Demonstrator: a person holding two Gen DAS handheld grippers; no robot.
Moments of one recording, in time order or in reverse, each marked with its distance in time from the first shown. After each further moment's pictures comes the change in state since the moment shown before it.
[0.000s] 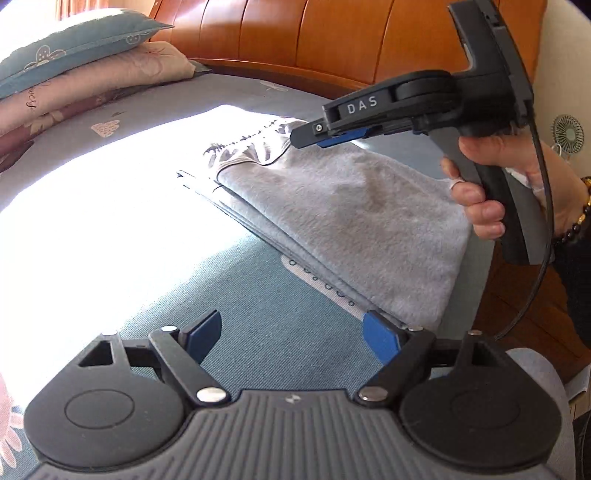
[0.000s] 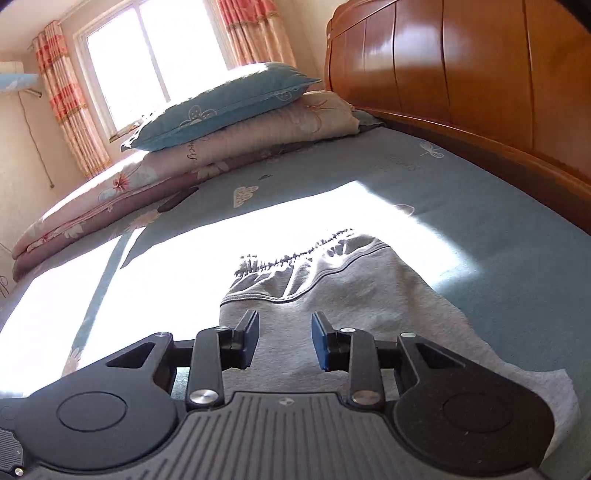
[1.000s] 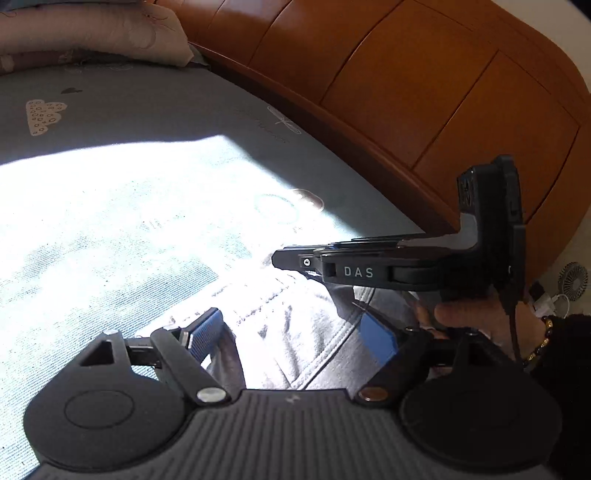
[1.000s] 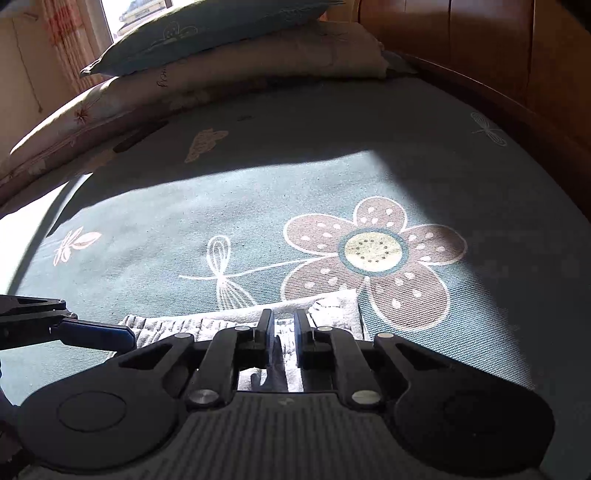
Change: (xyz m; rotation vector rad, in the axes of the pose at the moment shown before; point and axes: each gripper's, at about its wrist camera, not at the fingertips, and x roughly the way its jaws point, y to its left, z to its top) left arm 0.168 0.113 0.164 -0.211 -0.046 -0.280; right arm 0.176 -0.078 0.072 -0.069 0.210 -0.011
